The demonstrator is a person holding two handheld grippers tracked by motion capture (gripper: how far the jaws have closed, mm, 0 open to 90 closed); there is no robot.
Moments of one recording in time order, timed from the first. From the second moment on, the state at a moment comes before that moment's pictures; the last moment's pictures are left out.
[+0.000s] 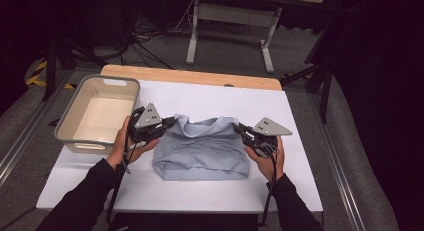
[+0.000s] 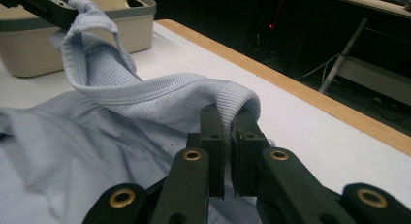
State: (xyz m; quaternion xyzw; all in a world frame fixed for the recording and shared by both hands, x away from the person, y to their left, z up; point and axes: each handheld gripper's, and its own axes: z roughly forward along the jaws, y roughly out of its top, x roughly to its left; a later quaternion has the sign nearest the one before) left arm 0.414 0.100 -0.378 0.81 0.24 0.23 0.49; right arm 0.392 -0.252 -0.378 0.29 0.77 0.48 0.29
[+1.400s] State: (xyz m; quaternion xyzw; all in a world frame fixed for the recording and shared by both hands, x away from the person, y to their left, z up) left arm 0.451 0.078 -0.376 0.77 0.28 0.25 0.51; right arm 0.451 -0.242 -0.370 0.33 0.76 0.47 0.29
